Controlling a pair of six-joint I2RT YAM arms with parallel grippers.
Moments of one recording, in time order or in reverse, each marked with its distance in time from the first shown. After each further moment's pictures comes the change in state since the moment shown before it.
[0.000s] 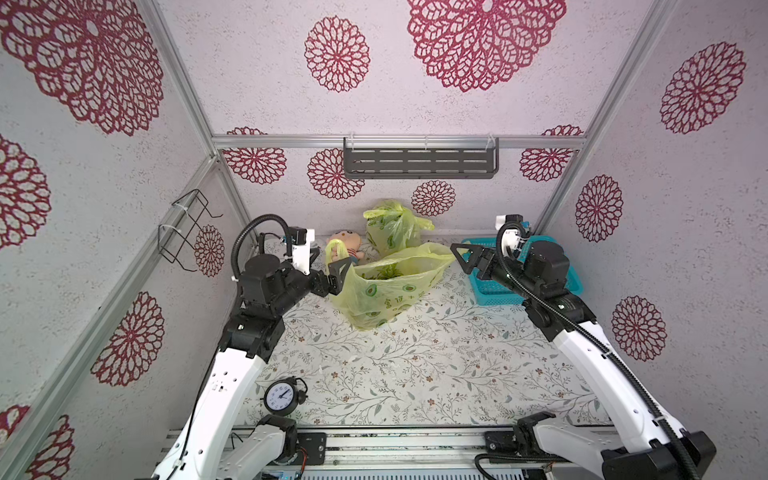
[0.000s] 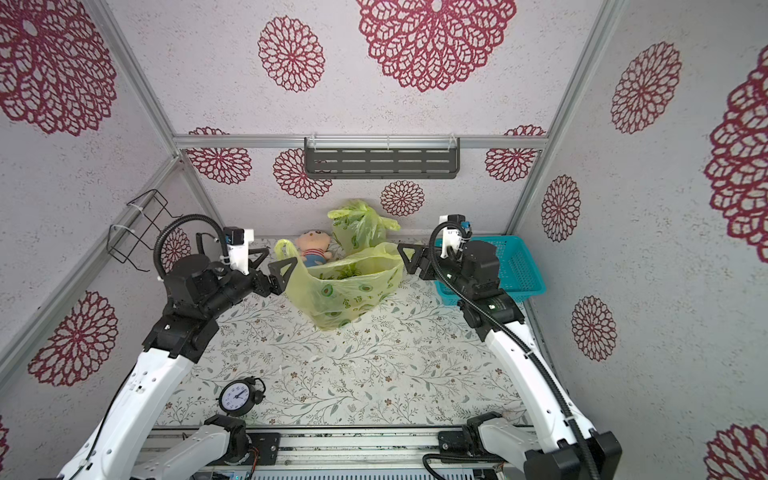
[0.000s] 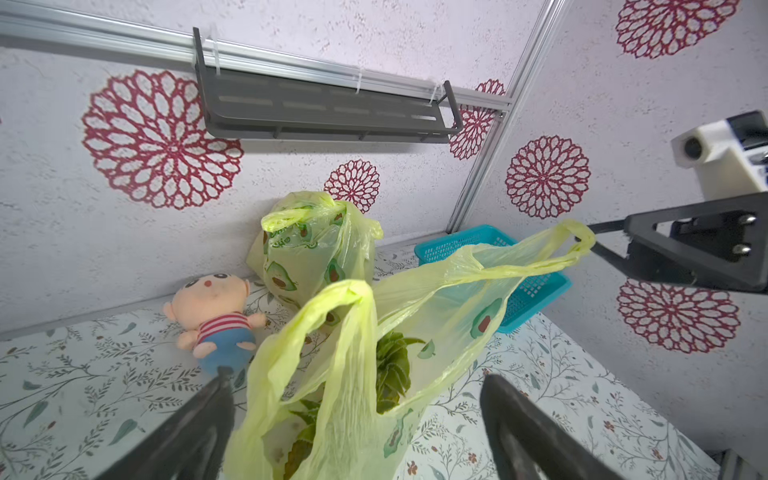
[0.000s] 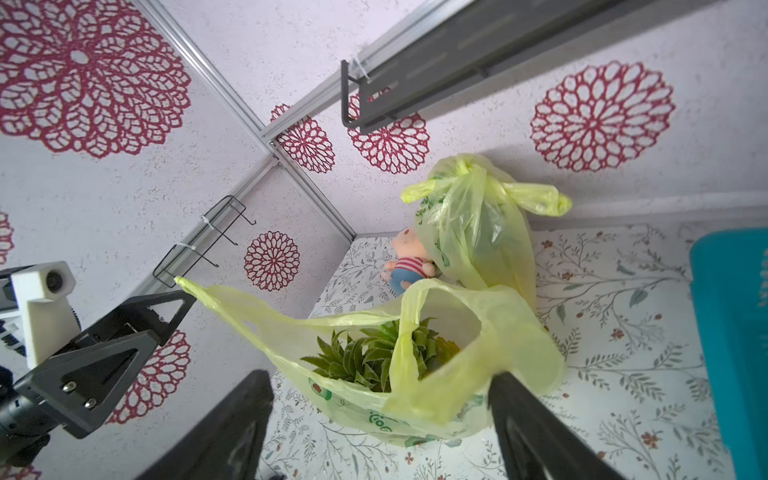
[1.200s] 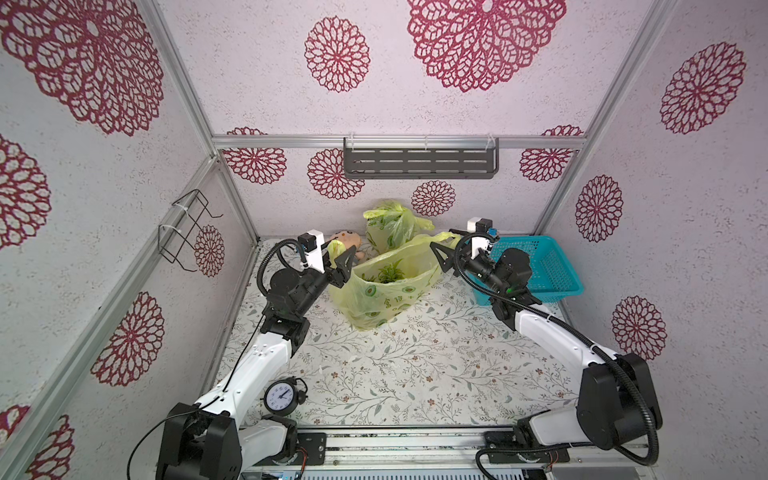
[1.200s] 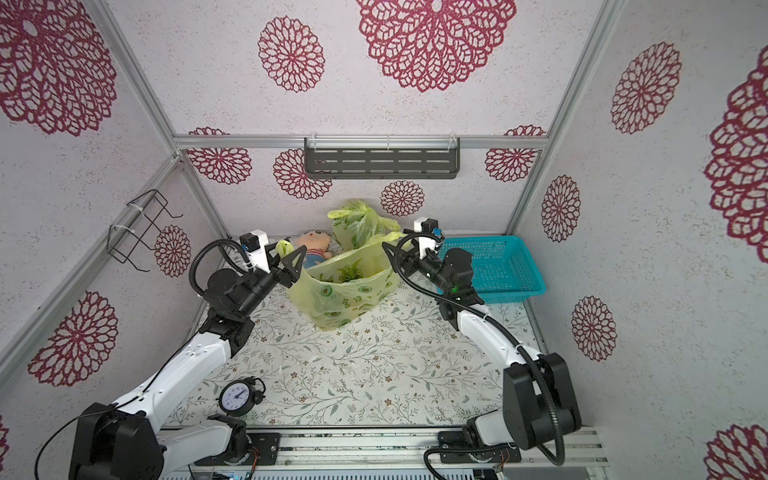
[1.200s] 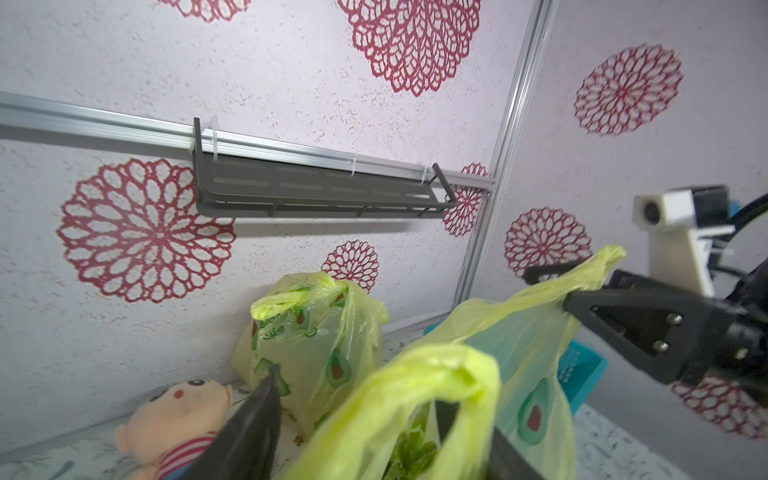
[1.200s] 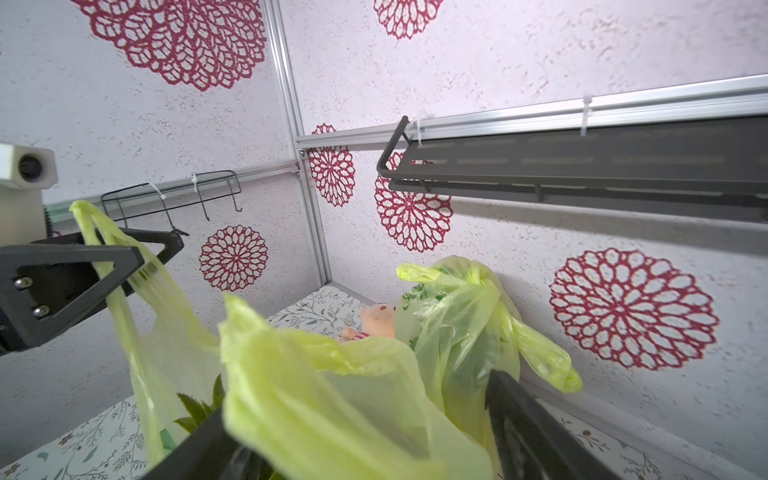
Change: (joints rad) left arm -0.041 0.252 -0.244 0.811 -0.039 -0.065; right arm 0.023 0.353 -0.159 0.798 -0.101 -0.294
